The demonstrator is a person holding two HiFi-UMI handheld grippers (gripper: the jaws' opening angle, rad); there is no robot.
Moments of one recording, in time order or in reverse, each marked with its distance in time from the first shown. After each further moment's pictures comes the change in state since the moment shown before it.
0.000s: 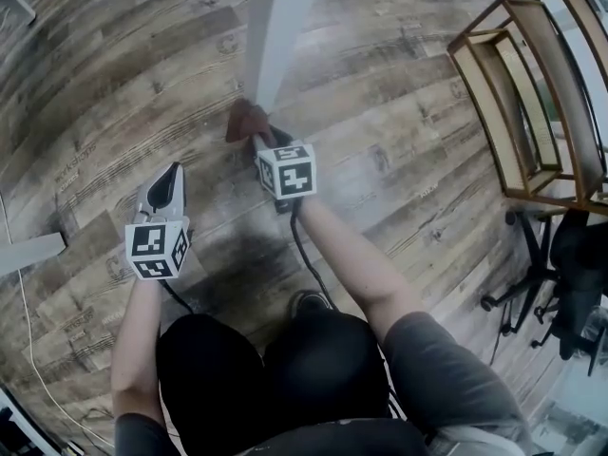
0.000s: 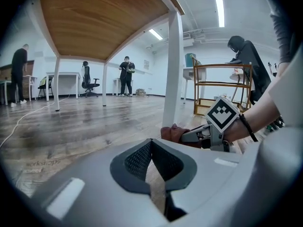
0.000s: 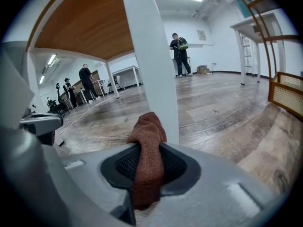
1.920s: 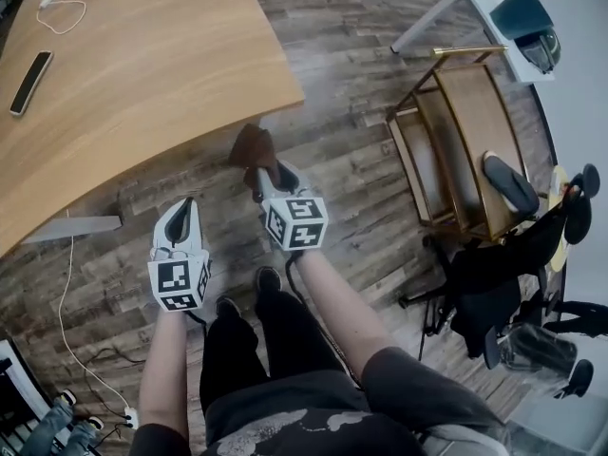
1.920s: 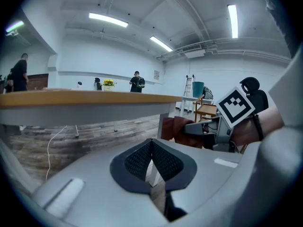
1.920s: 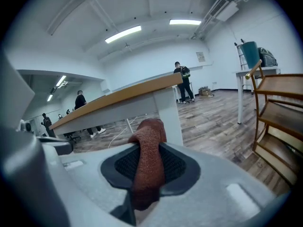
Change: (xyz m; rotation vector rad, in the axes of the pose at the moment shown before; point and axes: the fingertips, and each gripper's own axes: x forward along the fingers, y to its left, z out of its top) left arm -0.238 -0.084 0.410 -0.077 -0.042 0.140; right arm -0.359 0.118 0.363 0.046 -0.207 0.059
